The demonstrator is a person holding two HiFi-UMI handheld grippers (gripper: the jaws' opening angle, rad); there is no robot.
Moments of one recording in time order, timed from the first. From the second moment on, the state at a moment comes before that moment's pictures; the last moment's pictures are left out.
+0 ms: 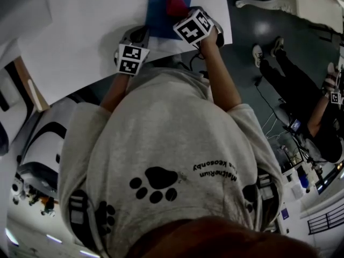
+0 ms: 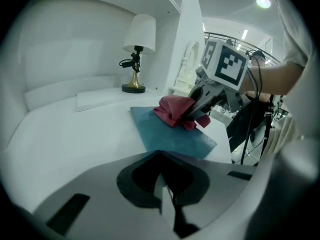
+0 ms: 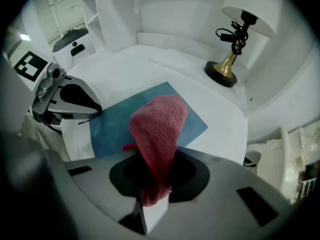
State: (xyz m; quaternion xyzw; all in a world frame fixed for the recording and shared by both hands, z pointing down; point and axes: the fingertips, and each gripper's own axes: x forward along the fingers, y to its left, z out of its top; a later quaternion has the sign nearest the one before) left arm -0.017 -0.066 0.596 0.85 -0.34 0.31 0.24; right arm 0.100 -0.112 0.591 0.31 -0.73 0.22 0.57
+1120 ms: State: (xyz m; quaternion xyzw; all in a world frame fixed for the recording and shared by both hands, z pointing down) left arm -0.029 -0.054 0.597 0.85 -0.34 0.31 0.26; right arm 0.120 -0.092 0.528 0.43 -0.73 0.23 0.49
